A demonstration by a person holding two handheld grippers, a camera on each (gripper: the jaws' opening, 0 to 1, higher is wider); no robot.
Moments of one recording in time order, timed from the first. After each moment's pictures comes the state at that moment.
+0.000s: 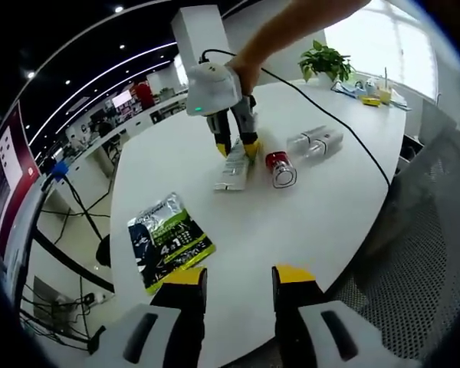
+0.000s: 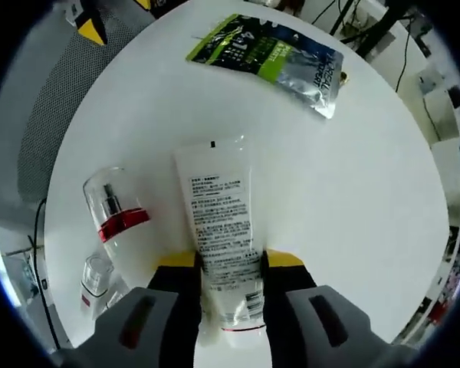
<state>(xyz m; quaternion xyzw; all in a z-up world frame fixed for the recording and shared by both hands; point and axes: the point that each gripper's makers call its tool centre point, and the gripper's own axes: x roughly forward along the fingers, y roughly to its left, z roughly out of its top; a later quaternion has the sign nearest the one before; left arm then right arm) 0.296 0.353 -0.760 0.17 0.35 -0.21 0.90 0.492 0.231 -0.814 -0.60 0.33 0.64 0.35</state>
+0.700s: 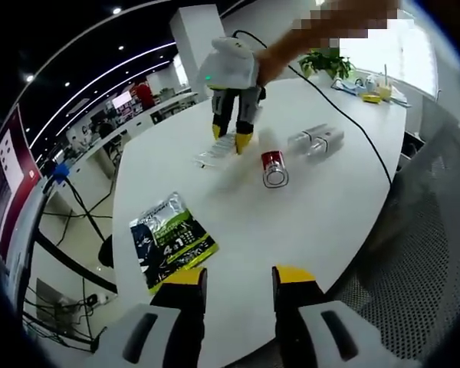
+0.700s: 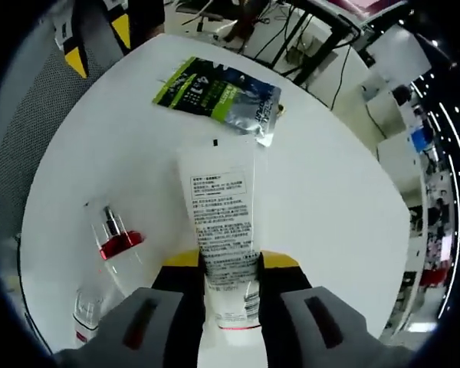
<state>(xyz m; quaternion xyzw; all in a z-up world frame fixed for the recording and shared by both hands) 0.296 0.355 -0.758 0.18 0.36 -0.21 0.89 0.507 0.254 -0.771 -0.54 0.22 0.60 0.54</state>
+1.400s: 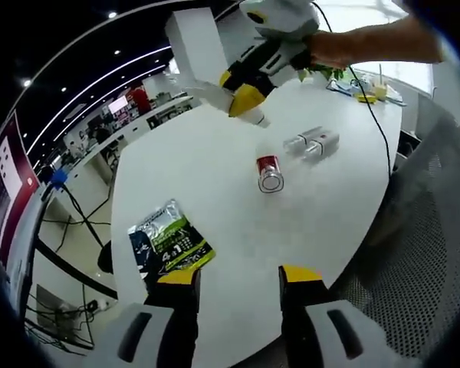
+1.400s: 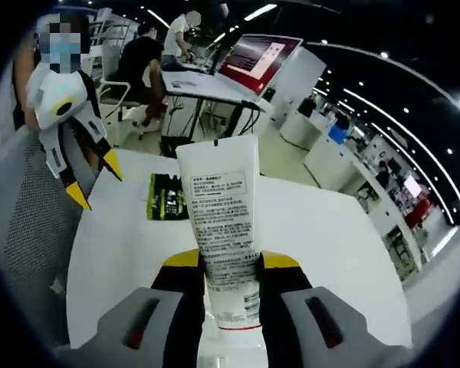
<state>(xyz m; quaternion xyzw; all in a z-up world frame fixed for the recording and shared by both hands) 0.300 0.347 -0.748 0.18 0.33 -0.22 0.90 0.430 0.253 -0.662 -0.33 0.13 0.54 0.76</state>
